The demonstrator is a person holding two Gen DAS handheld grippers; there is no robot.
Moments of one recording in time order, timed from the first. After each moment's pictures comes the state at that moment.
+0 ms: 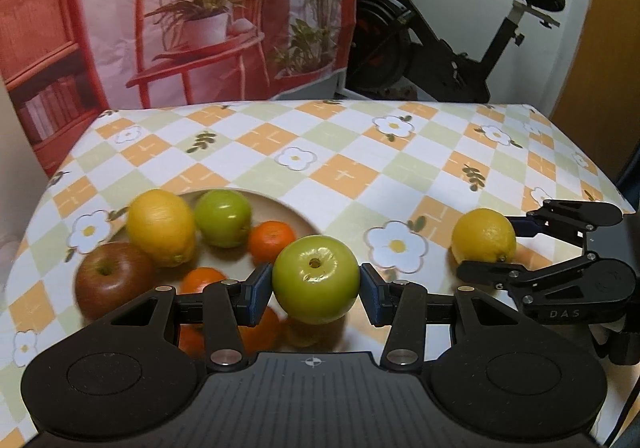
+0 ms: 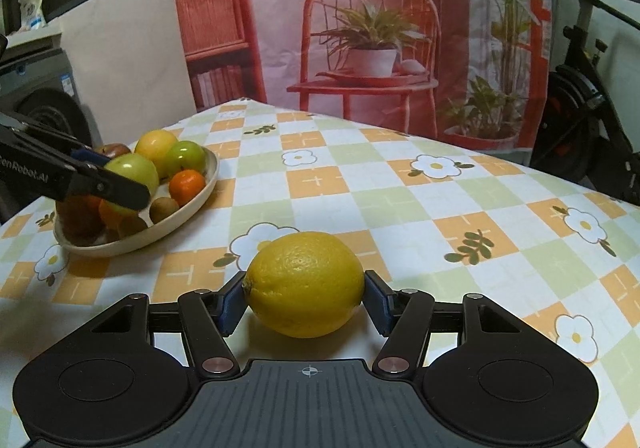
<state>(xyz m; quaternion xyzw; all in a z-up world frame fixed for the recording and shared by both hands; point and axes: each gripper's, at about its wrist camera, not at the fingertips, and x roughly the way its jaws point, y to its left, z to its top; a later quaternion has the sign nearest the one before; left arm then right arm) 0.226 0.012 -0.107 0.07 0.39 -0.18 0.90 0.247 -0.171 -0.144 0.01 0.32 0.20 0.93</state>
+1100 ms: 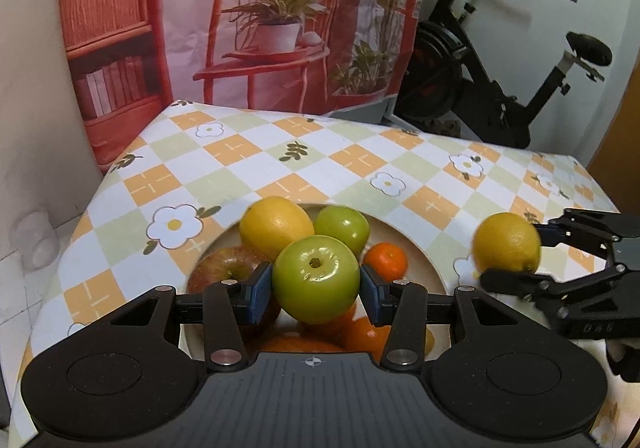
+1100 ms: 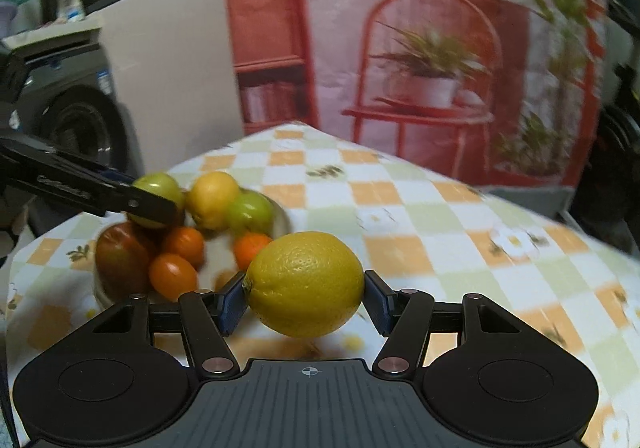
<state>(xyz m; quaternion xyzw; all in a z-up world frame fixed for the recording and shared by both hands) 0.243 0.080 -0.096 0.01 0.37 -0.12 0.92 0.287 -0.103 -0.104 -0.02 0.30 0.27 0.92</state>
